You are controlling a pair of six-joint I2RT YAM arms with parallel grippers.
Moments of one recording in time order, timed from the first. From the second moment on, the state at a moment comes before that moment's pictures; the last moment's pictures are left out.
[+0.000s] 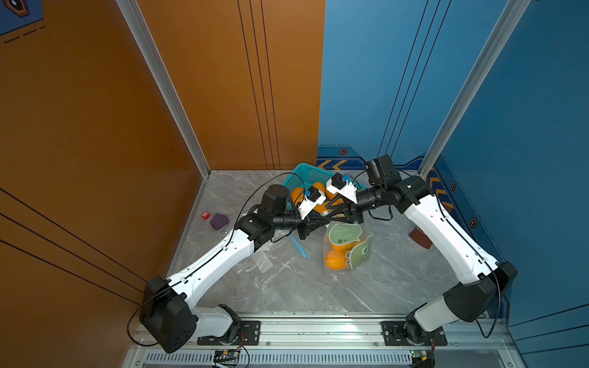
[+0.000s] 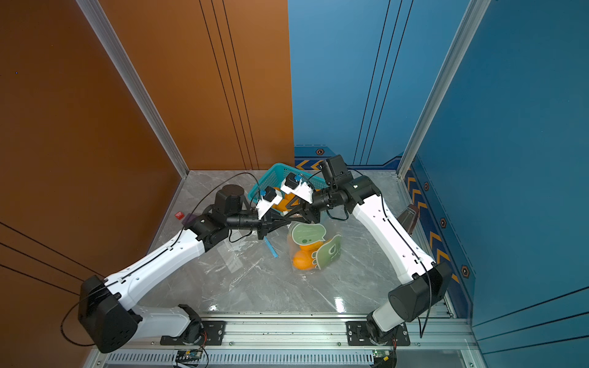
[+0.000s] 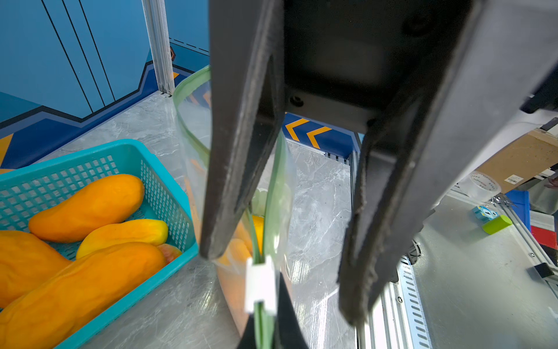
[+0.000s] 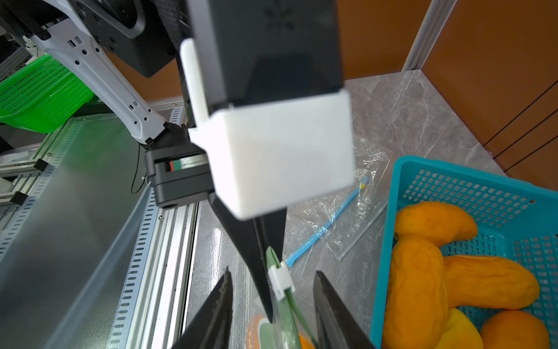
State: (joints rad) left arm -0.60 1.32 1.13 -0.21 0.72 0.06; right arm 0.49 1.55 1.73 -1.05 -0.85 -0.64
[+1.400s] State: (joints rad) left arm -0.54 1.35 1.16 -0.20 0.77 0.00; right arm 0.62 1.56 1.82 -1.06 -0.49 -0.65
